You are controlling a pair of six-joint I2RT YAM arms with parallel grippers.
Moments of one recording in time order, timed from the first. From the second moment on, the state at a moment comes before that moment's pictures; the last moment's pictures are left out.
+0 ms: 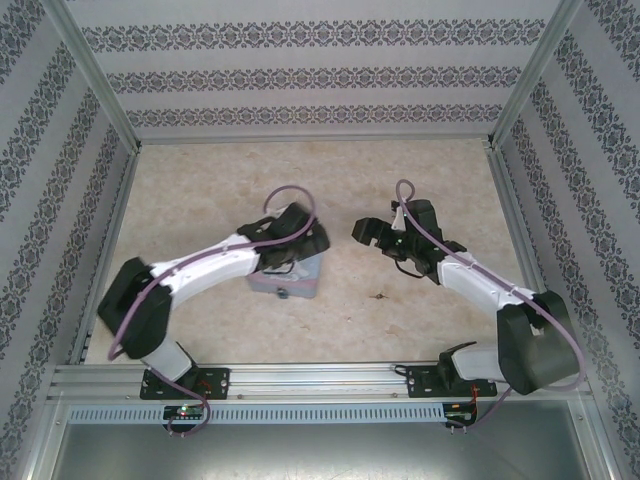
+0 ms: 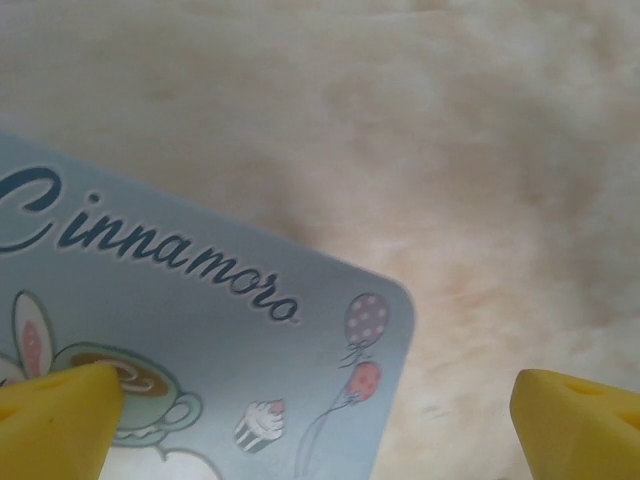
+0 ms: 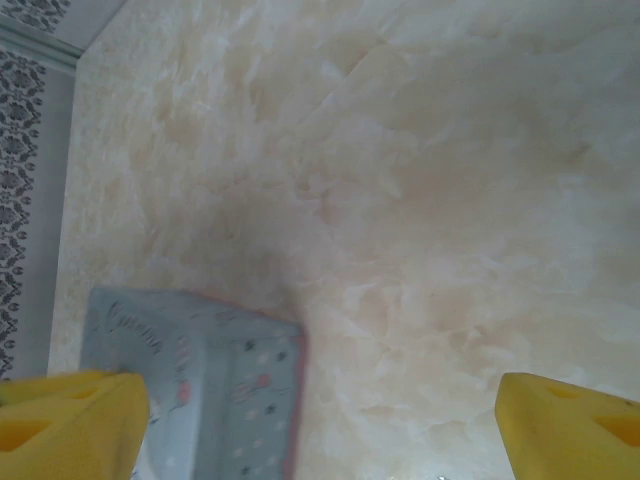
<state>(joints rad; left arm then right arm) -0.74 1.65 1.19 -0.50 -0.15 -1.05 0.31 1.31 0.68 -0.06 -0.39 0.73</state>
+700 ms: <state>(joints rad) -0.53 1.44 1.01 -0.46 -0.16 -0.88 0.37 1.33 0.62 -0.08 -0.41 0.80</state>
